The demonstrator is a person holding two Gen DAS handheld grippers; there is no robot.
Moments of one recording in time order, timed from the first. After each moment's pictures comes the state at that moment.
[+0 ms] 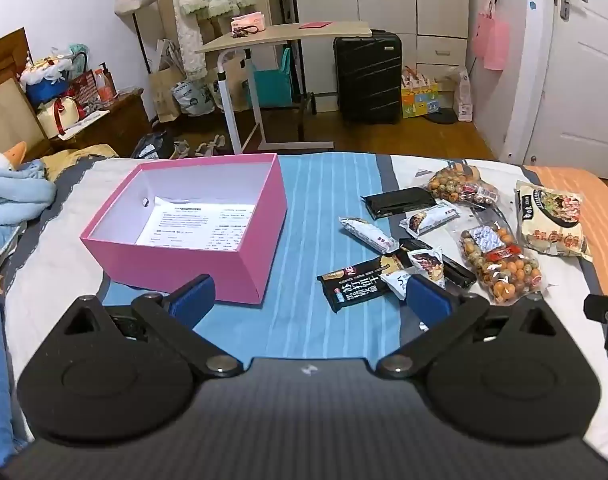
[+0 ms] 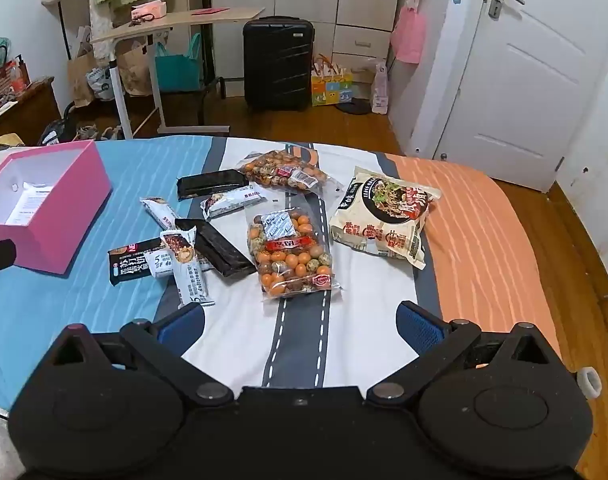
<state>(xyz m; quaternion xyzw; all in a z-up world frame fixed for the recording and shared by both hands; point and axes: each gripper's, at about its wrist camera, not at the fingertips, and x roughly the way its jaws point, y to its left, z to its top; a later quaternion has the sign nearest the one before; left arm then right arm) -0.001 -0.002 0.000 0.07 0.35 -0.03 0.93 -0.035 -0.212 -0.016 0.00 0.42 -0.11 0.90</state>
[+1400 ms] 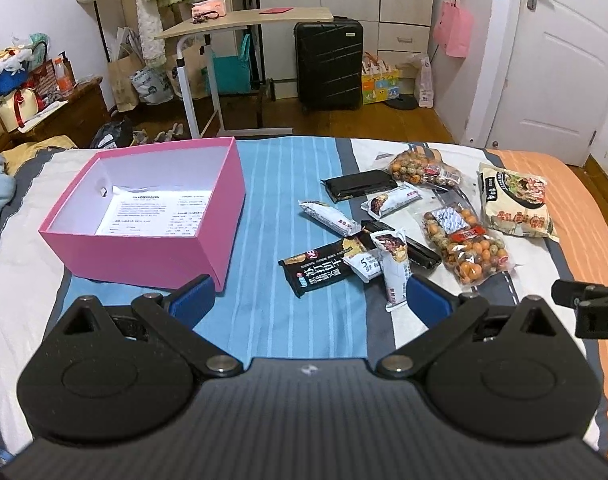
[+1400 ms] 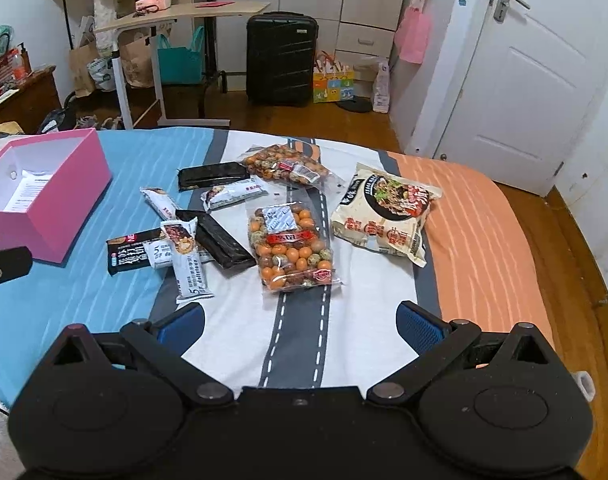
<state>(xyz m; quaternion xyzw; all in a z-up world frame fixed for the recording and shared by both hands) 0.003 0.003 -0.012 0.05 0.38 -0.09 0.92 -0.035 -0.206 -0.020 -0.01 0.43 -0.10 0.90</state>
